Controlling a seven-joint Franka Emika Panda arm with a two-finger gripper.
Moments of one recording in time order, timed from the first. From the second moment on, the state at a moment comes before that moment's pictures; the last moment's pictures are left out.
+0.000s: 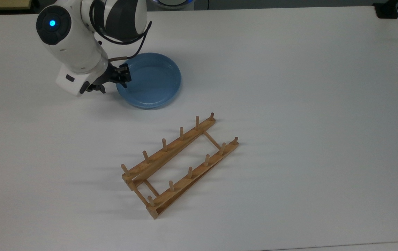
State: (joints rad) arm -0.04 0.39 -0.22 -1.72 0.09 1.88 -0.56
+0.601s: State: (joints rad) arm -0.03 0.43 -0.21 -1.74 0.09 1.91 -0.57
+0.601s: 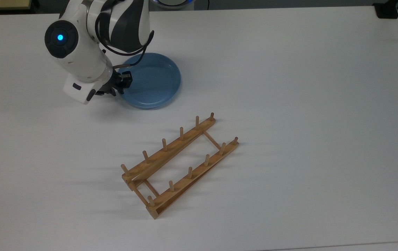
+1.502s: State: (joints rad) arm -0.02 0.33 -0.22 -1.69 0.09 1.91 -0.62
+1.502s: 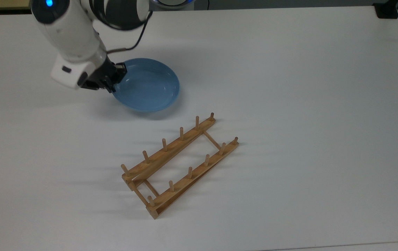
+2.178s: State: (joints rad) arm 0.03 0.13 -0.22 -1.61 0.01 2.08 -0.51
